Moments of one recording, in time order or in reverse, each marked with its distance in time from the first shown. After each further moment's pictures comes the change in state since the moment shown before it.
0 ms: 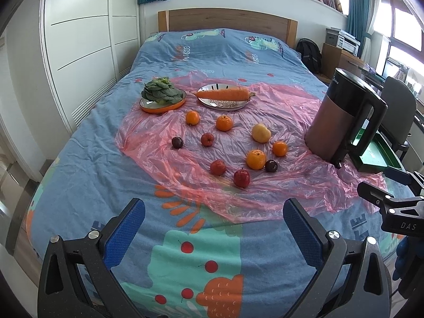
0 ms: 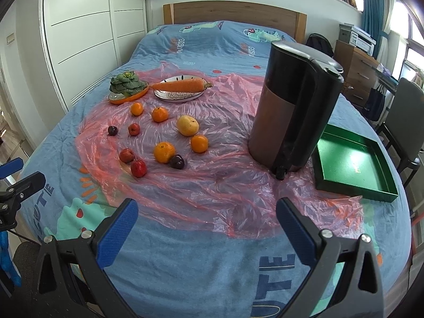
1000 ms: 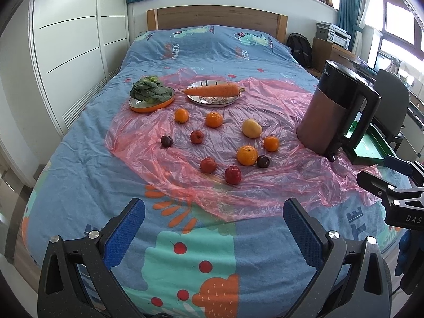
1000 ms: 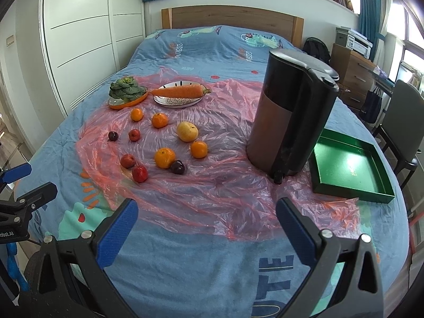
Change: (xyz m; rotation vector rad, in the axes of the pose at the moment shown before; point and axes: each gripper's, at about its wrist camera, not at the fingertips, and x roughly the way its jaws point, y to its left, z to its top) left arm 0.007 -0.009 0.000 0.046 0.021 -0.045; right arm -0.005 -0.001 0.004 0.010 -0.020 -0.016
